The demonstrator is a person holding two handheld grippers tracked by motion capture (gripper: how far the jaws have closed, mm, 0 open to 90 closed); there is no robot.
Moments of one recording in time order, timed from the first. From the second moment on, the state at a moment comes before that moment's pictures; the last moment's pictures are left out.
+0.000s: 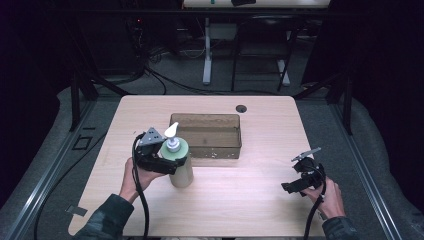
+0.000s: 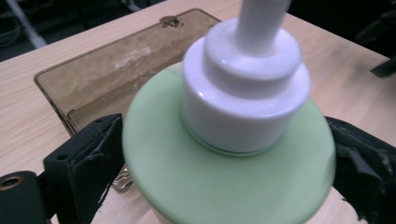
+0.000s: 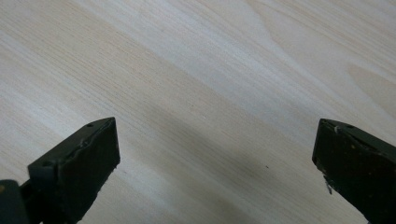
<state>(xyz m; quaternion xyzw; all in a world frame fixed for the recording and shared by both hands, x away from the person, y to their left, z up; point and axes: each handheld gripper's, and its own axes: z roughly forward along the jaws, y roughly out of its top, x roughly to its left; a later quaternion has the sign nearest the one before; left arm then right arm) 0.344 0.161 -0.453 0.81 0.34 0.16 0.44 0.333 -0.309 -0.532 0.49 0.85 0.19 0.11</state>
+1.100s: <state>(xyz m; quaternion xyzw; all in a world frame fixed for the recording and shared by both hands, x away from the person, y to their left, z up) 0.393 0.204 -0.443 0.88 0.22 0.10 0.40 0.333 -0.310 -0.533 0.49 0.84 0.19 0.11</state>
